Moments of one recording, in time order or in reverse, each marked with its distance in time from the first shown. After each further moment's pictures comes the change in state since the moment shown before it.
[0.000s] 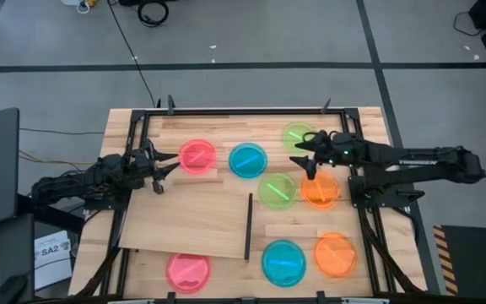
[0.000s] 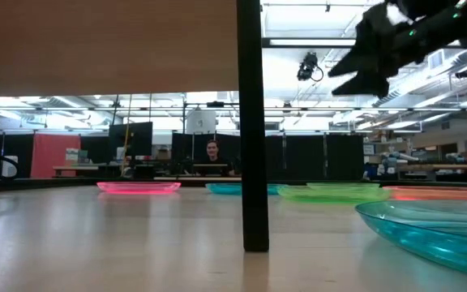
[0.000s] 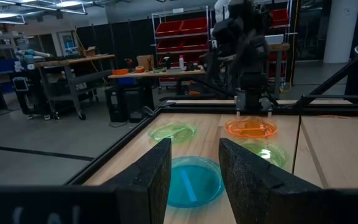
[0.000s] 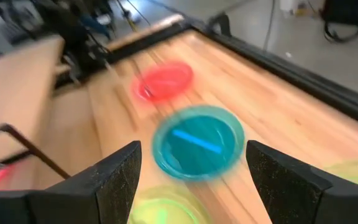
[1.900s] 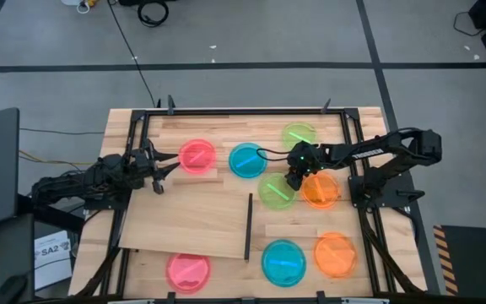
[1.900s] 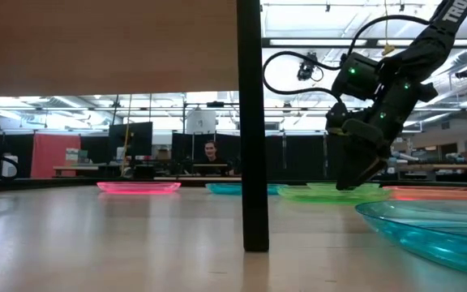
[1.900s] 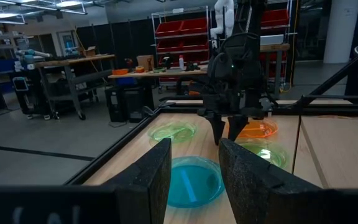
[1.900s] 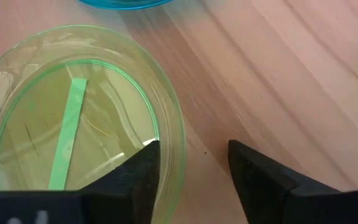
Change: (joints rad) left arm 0.000 0.000 0.000 0.000 0.000 -0.001; right arm -0.085 0.628 0.002 0.039 -0.198 -0.001
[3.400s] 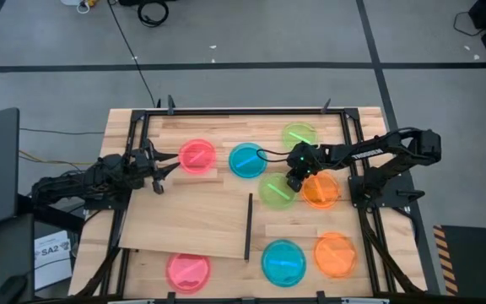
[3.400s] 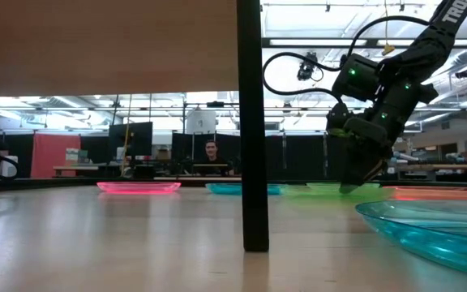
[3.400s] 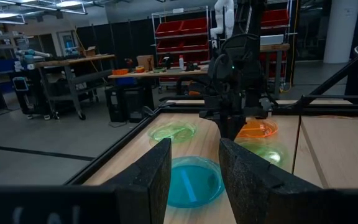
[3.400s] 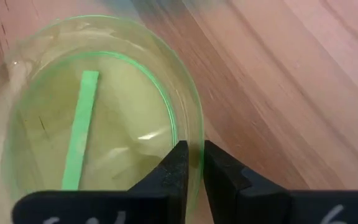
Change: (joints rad) left arm 0.000 0.000 0.000 0.000 0.000 0.000; right arm 0.001 0.002 -0.003 0.000 -0.033 0.002
